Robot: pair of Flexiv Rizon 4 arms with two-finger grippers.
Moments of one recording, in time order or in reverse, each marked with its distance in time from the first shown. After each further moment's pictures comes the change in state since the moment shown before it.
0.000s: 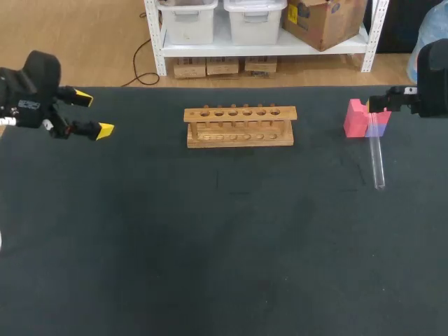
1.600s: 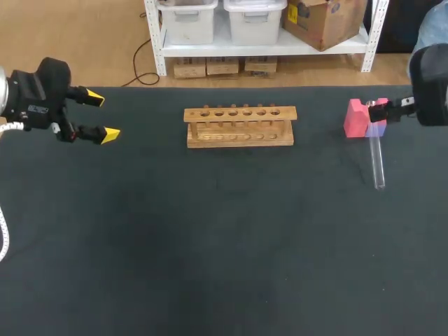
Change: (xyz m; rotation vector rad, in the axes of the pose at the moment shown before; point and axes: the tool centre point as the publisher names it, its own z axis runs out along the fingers) left arm 0.006 0.011 0.026 0.046 -0.017 0.140; right arm 0.004 -0.001 -0.006 0.061 -0.057 -0.230
